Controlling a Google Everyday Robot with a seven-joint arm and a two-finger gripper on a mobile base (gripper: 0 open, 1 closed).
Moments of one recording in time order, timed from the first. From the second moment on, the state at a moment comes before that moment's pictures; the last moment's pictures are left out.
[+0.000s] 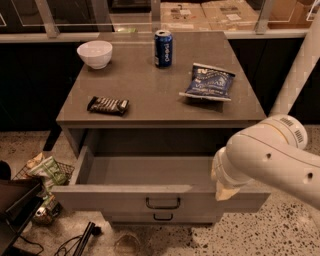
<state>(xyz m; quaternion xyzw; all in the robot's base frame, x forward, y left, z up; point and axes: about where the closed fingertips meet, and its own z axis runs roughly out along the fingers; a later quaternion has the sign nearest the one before) 0.460 -0.170 0.691 -0.74 0.65 -0.11 0.14</state>
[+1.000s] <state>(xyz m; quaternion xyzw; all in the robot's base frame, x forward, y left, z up) 0.499 -0.169 0.705 -0.75 0.63 -0.12 0.17</state>
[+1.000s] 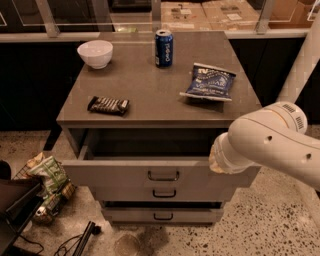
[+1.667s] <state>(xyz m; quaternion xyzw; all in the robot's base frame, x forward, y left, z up) 0.555 -0.164 0.685 -0.76 0.60 -0.10 0.22</state>
